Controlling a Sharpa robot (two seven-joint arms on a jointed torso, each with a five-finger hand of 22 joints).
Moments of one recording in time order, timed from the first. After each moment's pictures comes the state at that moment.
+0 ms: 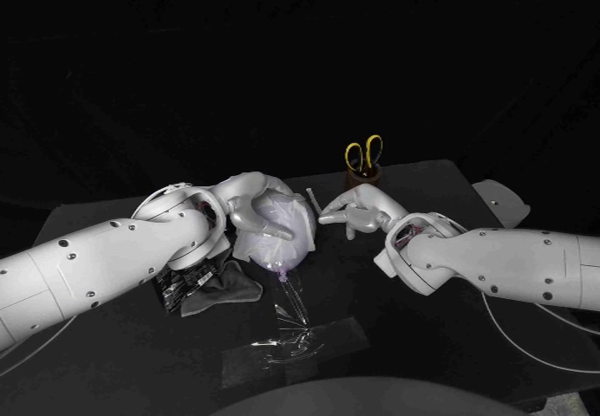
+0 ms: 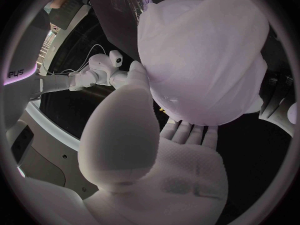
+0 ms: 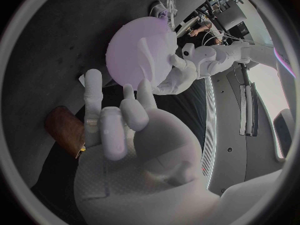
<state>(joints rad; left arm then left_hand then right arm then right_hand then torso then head) 1.23 -0.57 -0.08 1.36 -1.19 -0.18 0.04 1.48 -0.28 -0.09 0.30 0.06 0.54 0.16 0.31 0.21 0.50 0.22 0.12 0.05 0.22 0.21 0.15 0.07 0.08 0.17 0.29 0.08 0.12 1.16 -0.94 -0.23 1.69 -0.91 -0.73 -0.02 1.36 0.26 -0.43 -0.15 0.06 1.04 0.11 0.22 0.24 1.45 0.03 1.14 1.06 1.46 -0.03 1.42 1.22 0.17 1.09 0.08 0.65 0.80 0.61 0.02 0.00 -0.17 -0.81</state>
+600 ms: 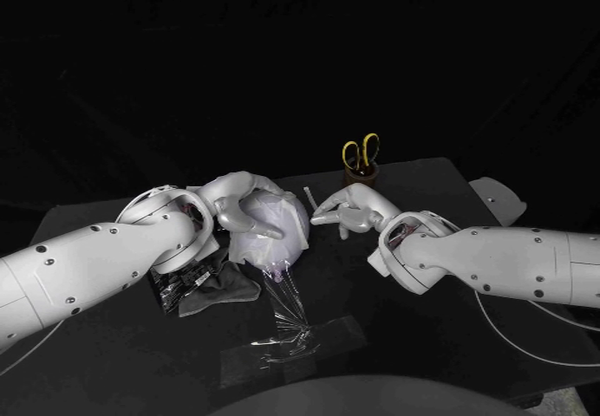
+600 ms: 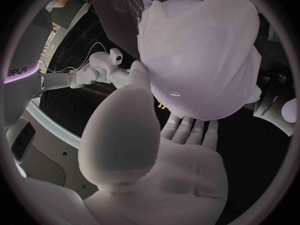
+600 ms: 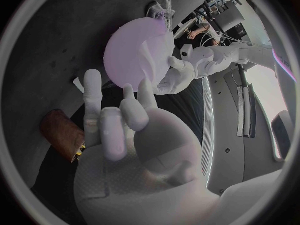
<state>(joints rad) 1.23 -0.62 -0.08 1.38 -1.17 -0.20 0.06 1.49 -0.28 -0.09 0.30 0.06 0.54 0.16 0.31 0.21 0.50 0.22 0.11 0.05 0.23 0.21 0.15 0.07 0.08 0.17 0.29 0.08 0.12 1.16 -0.93 -0.23 1.69 -0.93 -0.73 -0.02 1.35 0.25 -0.44 -0.15 0.06 1.03 0.12 0.23 0.24 1.45 0.04 1.14 1.06 1.46 -0.03 1.43 1.23 0.16 1.09 0.08 0.67 0.81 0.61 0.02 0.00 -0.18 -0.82</state>
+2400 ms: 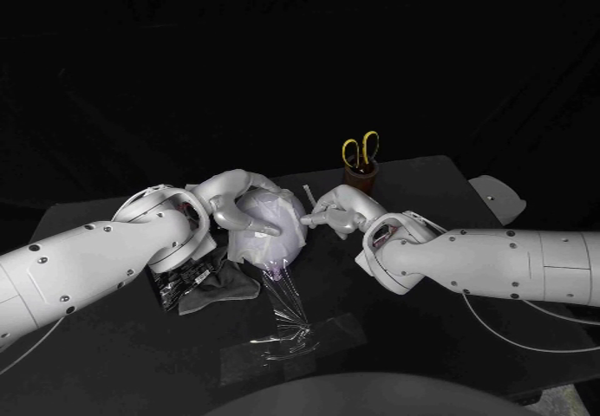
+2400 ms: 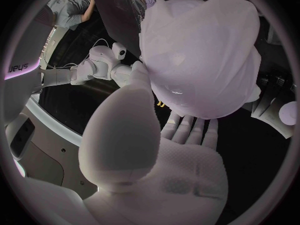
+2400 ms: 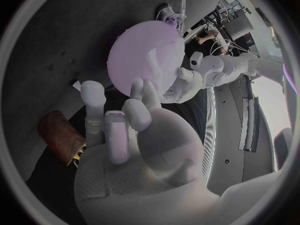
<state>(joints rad) 1.23 -0.63 -0.08 1.39 -1.14 -0.20 0.07 1.49 -0.28 -0.09 0.30 0.06 0.54 0.16 0.30 0.21 0.50 0.22 0.10 0.05 0.23 0.21 0.15 0.07 0.08 0.18 0.29 0.08 0.12 1.15 -0.85 -0.22 1.66 -1.08 -0.77 -0.19 1.30 0.27 -0.44 -0.19 0.34 1.12 -0.02 0.58 0.49 1.43 -0.05 1.15 1.06 1.46 -0.10 1.52 1.31 0.15 1.20 0.02 0.91 1.04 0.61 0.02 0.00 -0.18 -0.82</state>
